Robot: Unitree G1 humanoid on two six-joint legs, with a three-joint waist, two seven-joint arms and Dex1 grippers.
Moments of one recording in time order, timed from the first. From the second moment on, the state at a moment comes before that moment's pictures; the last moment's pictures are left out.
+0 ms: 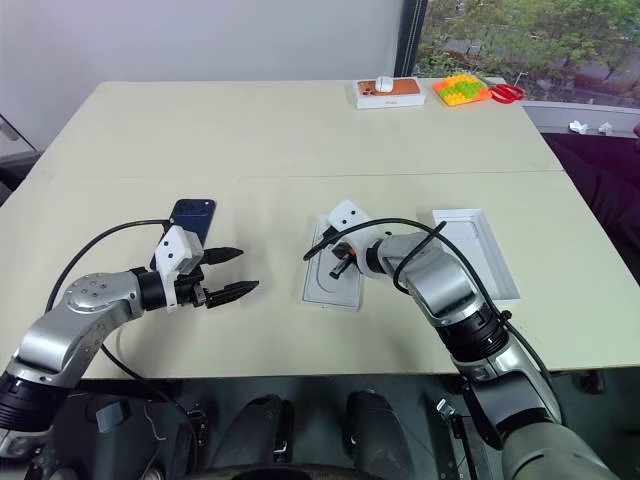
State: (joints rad) left arm -0.17 0.77 -0.07 -0.23 -0.50 0.38 -0.82; right arm -0.62 -0.46 0.35 -0.24 0.18 1.13 0.56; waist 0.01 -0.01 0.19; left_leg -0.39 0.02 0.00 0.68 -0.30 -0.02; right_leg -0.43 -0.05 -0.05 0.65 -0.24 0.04
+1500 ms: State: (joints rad) left arm -0.16 0.71 -0.05 -0.24 -0.44 0.40 -0.85; right arm -0.69 -0.51 0.28 -0.19 0.27 1.19 0.54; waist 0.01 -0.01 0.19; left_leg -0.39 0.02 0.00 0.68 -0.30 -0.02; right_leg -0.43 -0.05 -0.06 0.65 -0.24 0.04
